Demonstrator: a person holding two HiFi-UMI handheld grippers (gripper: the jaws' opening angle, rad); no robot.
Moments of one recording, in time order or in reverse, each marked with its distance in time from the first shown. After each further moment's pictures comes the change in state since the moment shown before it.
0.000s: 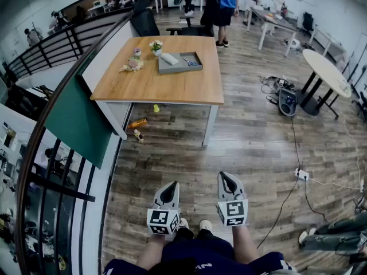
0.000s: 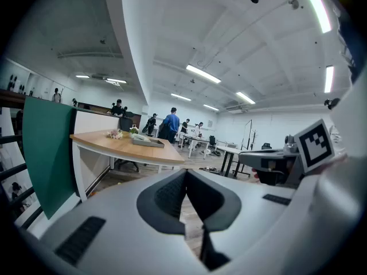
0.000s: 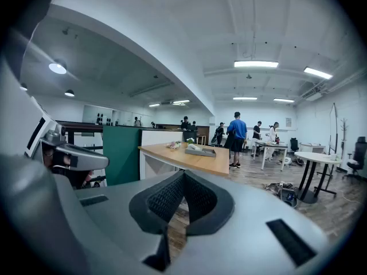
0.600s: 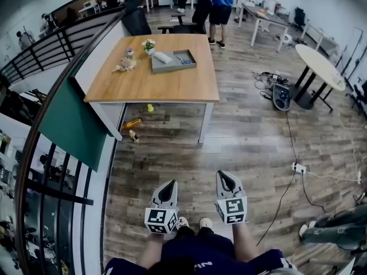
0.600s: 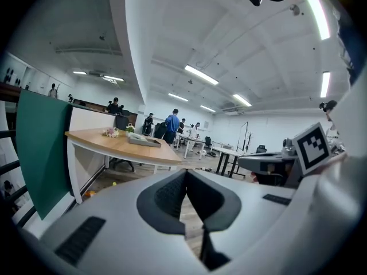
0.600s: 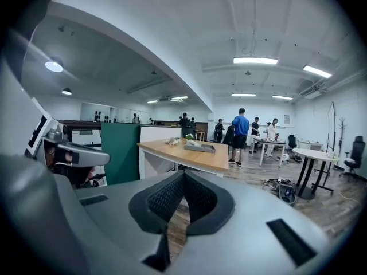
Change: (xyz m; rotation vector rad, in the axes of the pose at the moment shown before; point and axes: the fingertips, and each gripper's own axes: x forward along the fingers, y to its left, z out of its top) left arm -0.001 0.015 -0.003 -0.012 -0.005 -0.042; right arm 0.006 0.012 -0.010 0.013 0.041 -0.013
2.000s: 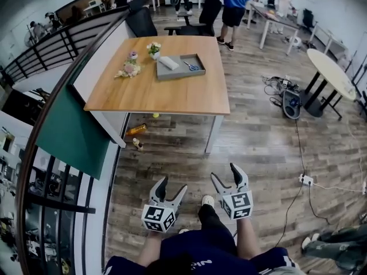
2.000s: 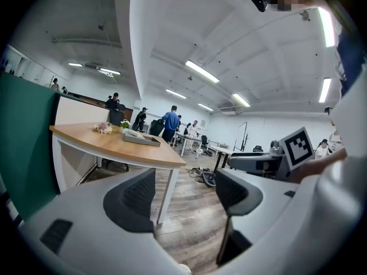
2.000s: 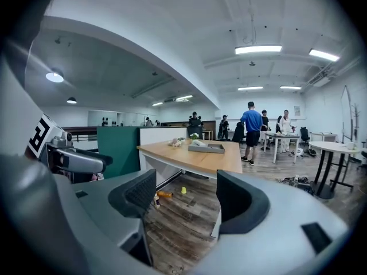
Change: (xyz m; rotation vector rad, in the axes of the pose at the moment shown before) left arm 0.105 0.064 0.014 -0.024 0.022 -0.059; right arm 0.133 -0.041 0.012 0.044 -0.009 0.114
